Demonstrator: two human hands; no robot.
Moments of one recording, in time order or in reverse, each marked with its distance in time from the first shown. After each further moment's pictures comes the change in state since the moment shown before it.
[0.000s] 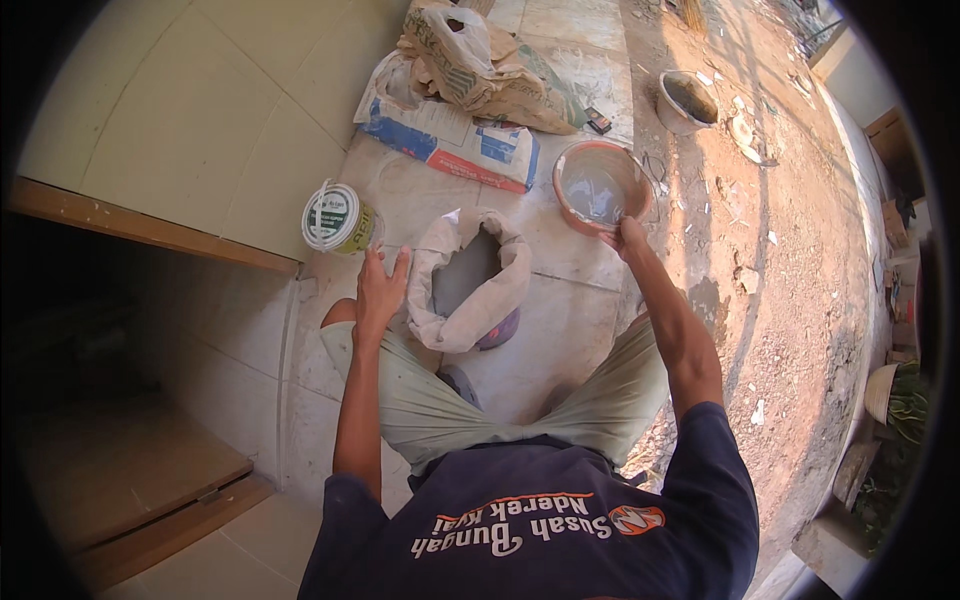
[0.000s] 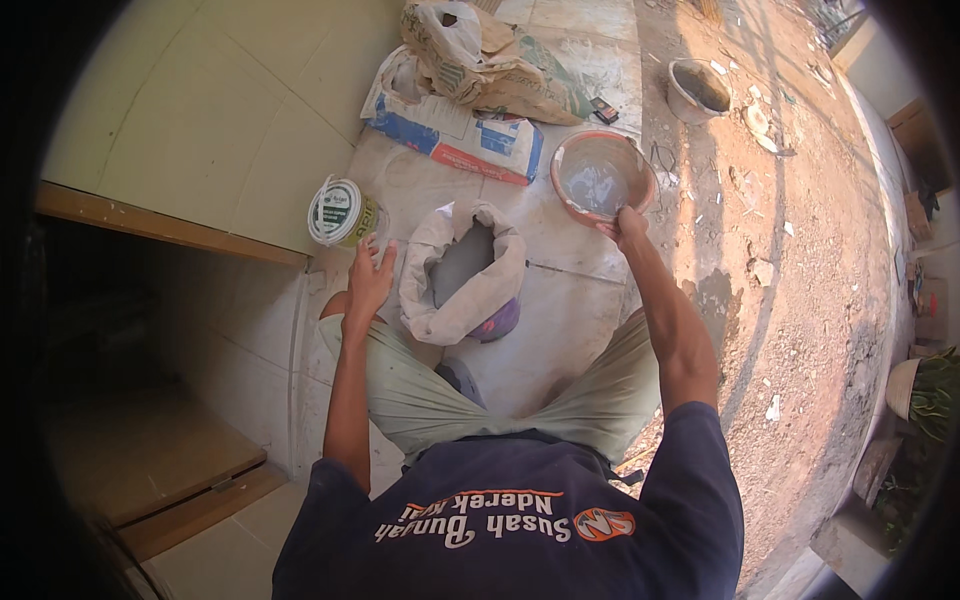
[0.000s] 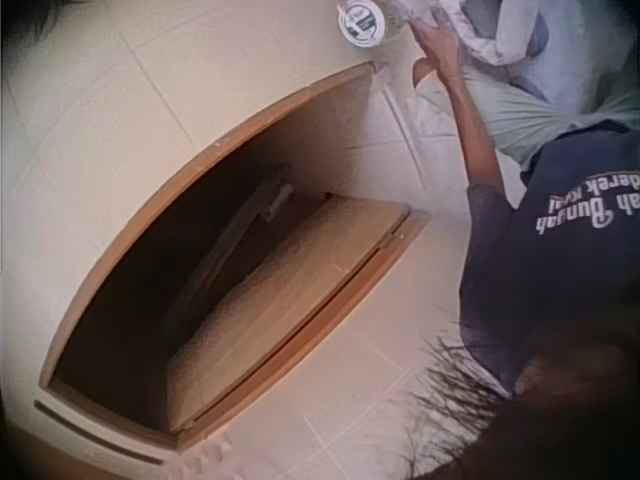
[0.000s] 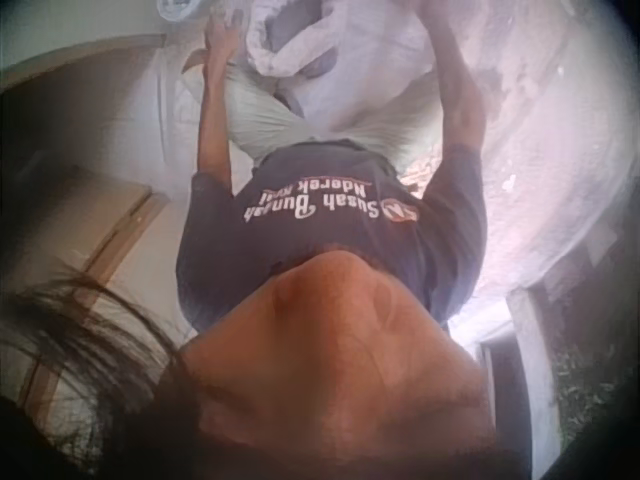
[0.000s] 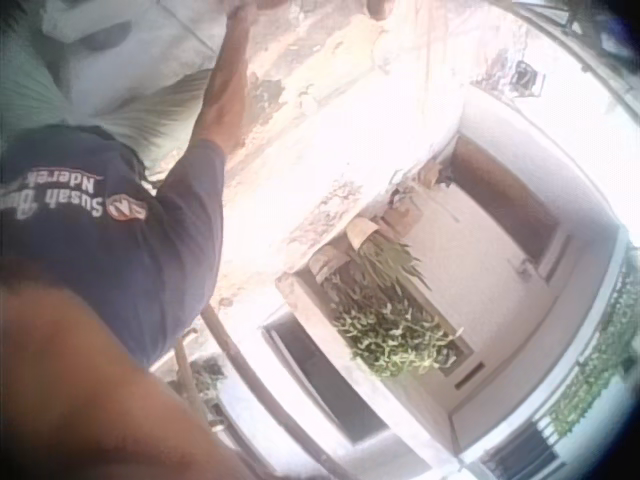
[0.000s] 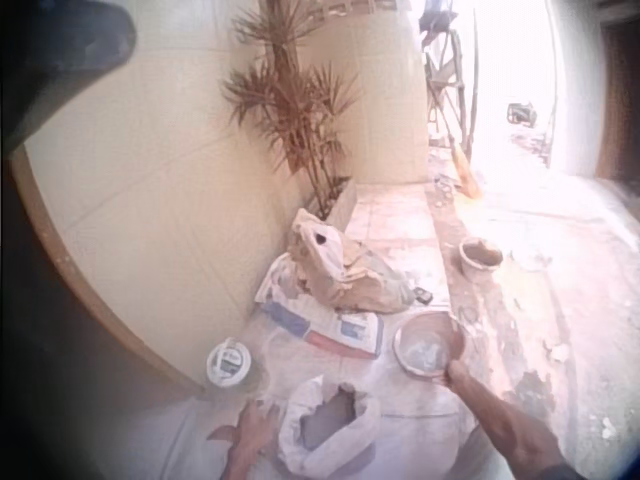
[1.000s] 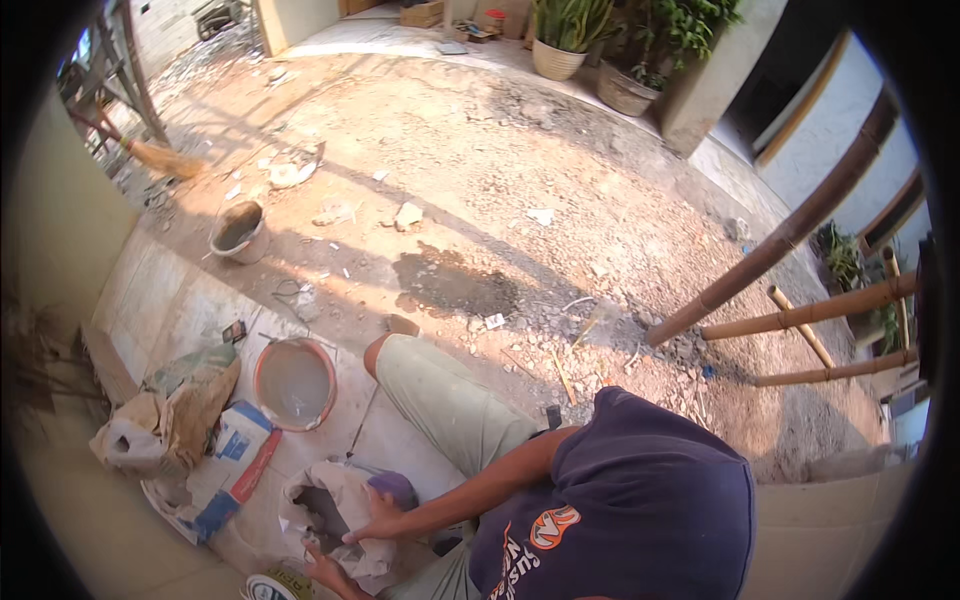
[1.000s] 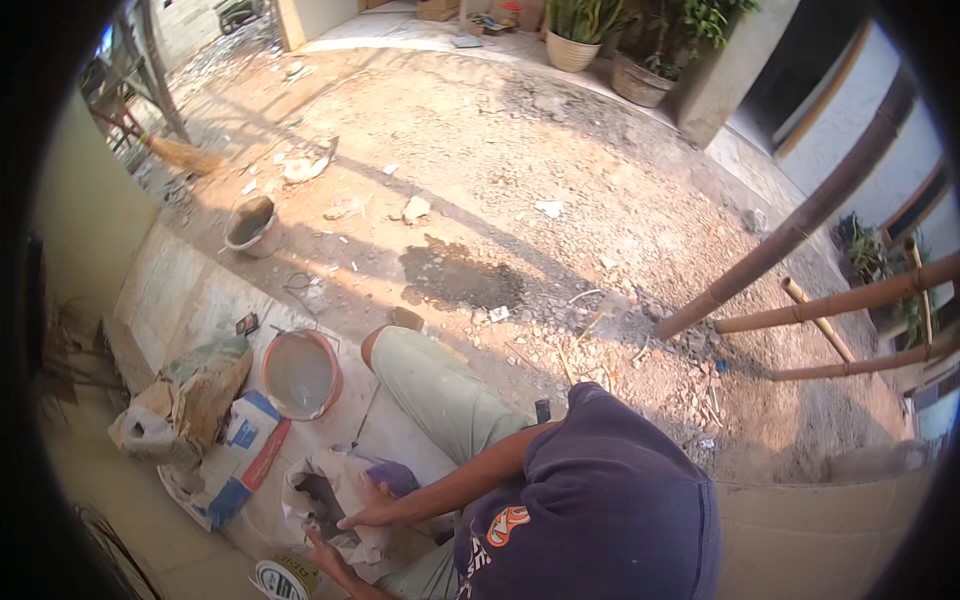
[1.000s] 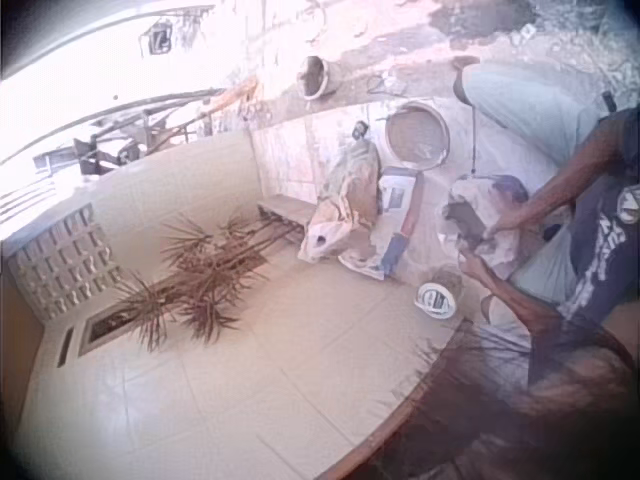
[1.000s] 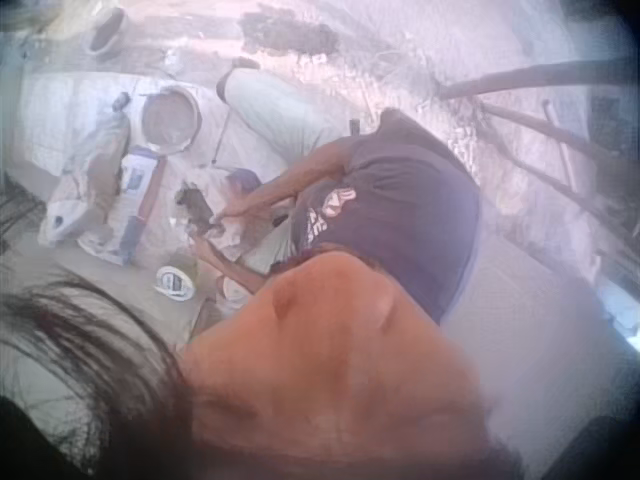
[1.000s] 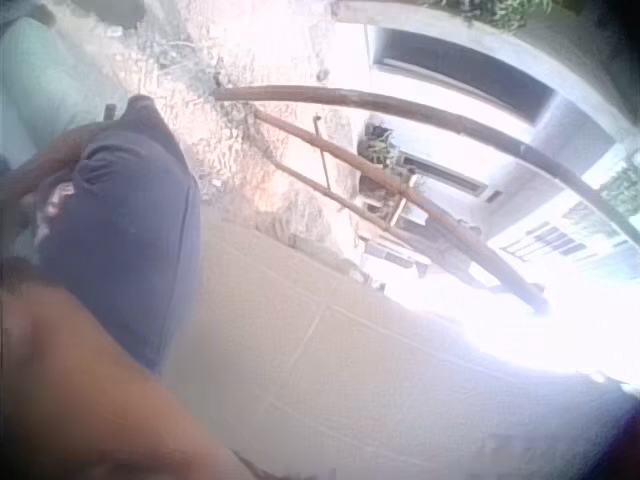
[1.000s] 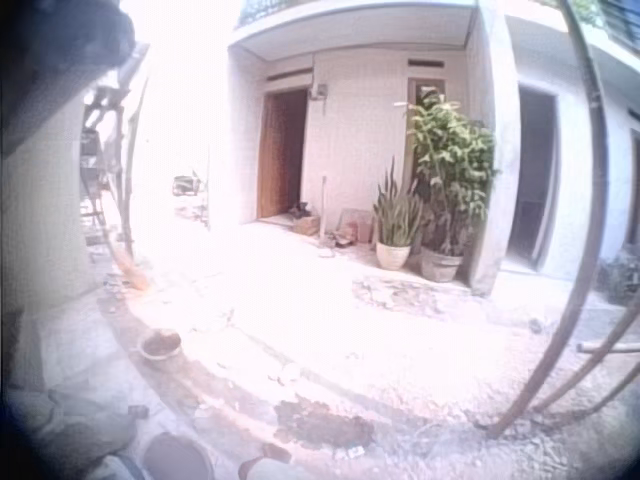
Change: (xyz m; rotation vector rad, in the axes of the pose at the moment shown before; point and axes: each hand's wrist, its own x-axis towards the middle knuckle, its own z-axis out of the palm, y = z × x) left_hand 0.041 -0.051 0.090 -0.280 -0.395 -0.149; right_hand -0.292 0.174 0.179 -0.294 0.086 0.077
